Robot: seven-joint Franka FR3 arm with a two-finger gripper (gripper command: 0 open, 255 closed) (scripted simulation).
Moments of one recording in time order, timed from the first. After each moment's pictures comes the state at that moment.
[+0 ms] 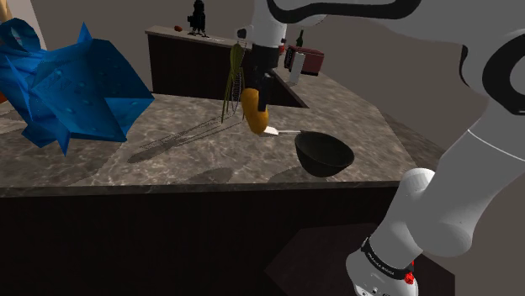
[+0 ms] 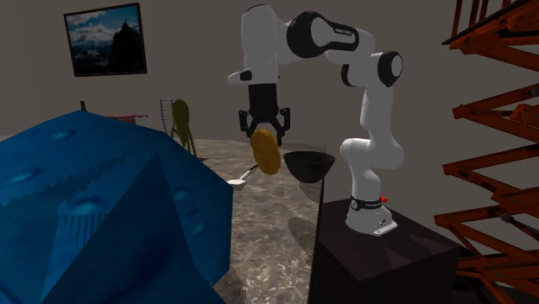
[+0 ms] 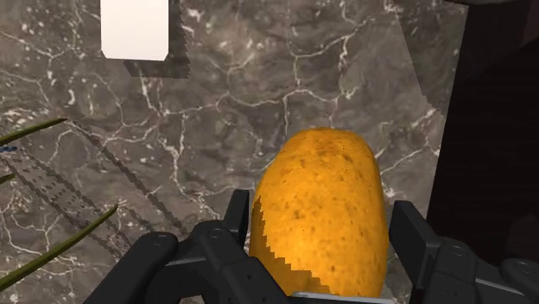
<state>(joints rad) 0.29 -0.10 -0.08 -1.79 0.00 1.62 -0.72</state>
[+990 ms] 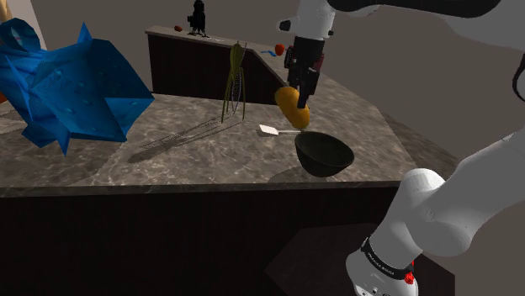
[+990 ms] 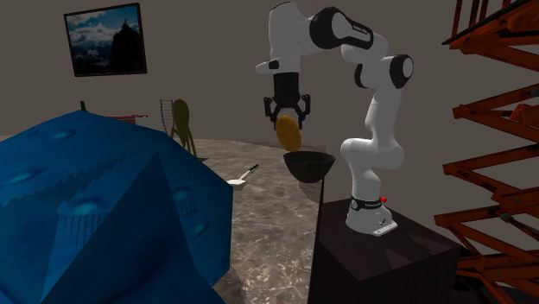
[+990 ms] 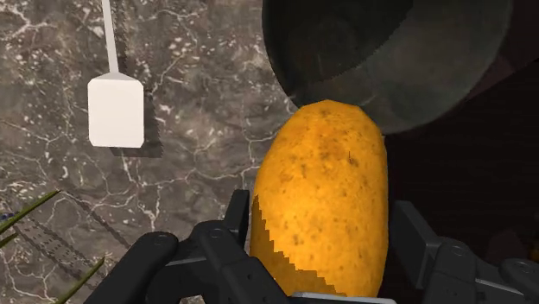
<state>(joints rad) 0.27 -0.39 -0.10 -1.99 -0.03 1.52 -0.76</state>
